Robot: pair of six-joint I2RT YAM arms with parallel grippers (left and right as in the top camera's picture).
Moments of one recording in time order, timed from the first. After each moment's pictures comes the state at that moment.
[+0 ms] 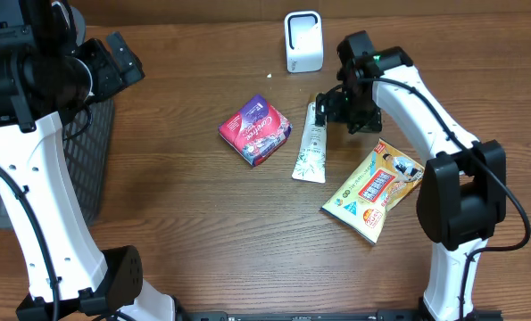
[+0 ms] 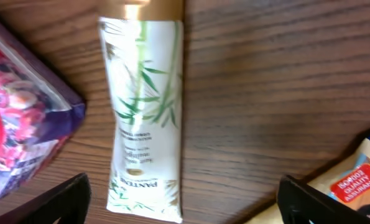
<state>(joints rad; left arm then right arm) 0.14 1.77 2.47 -1.69 0.07 -0.41 0.31 2.13 1.81 -1.11 -0.16 0.38</state>
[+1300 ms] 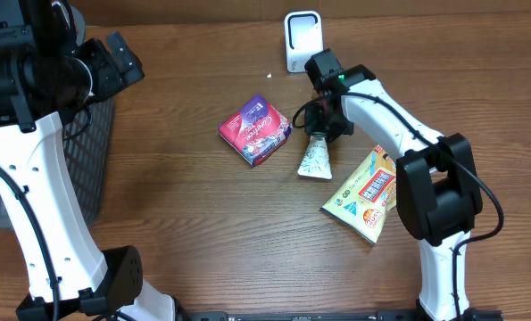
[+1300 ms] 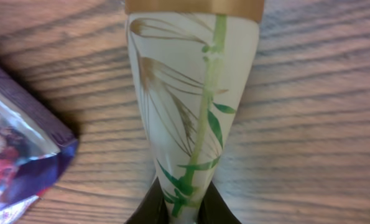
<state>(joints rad) 0.14 1.77 2.47 -1.69 0.07 -0.41 0.41 2.21 1.77 -0.97 -0.04 0.46</state>
